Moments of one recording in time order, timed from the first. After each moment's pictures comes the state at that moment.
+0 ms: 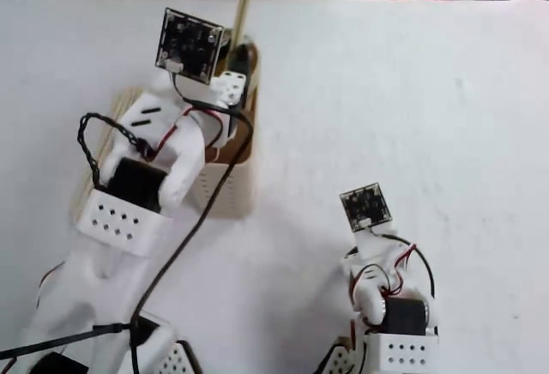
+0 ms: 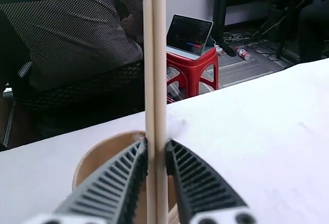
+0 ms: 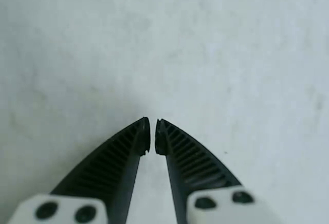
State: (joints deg) left arm 15.3 -34.2 28.7 32.3 -1.6; right arm -1.0 -102.8 96.4 72.3 23.0
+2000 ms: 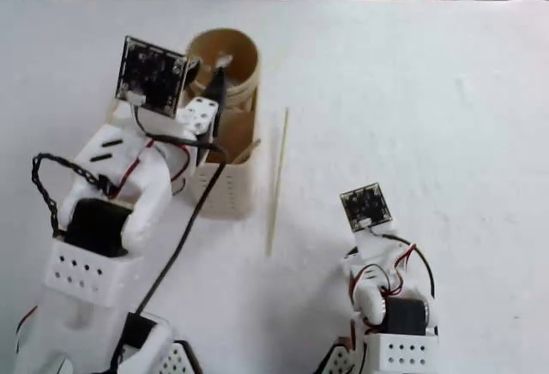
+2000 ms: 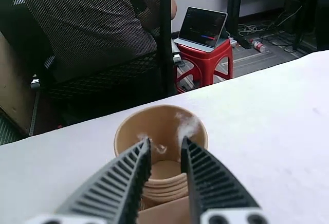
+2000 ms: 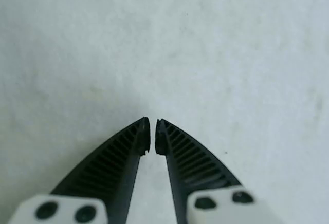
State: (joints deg) left arm 12.0 -49.6 33.6 43.3 -4.4; right arm -1.0 -102.8 96.4 72.3 23.0
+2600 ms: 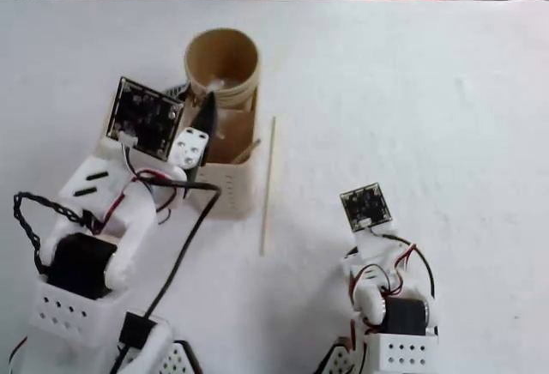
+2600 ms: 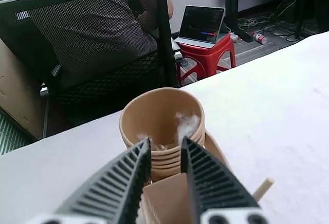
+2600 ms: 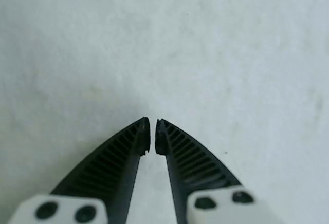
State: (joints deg) left arm 12.3 -59.6 37.5 49.5 -9.6; right arm -1.0 -102.8 96.4 72.3 23.0
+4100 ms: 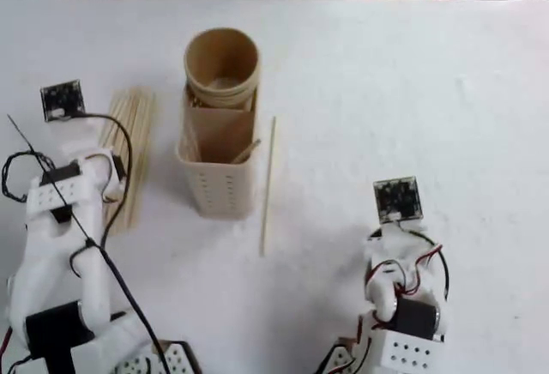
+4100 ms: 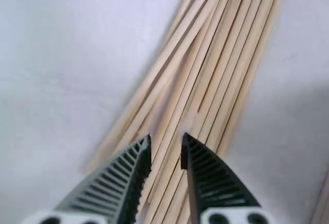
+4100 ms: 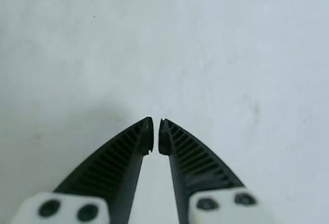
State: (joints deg) left arm -24.4 -14.8 48.7 37.1 0.0; right arm 9.6 -102.8 96.4 61.0 23.0
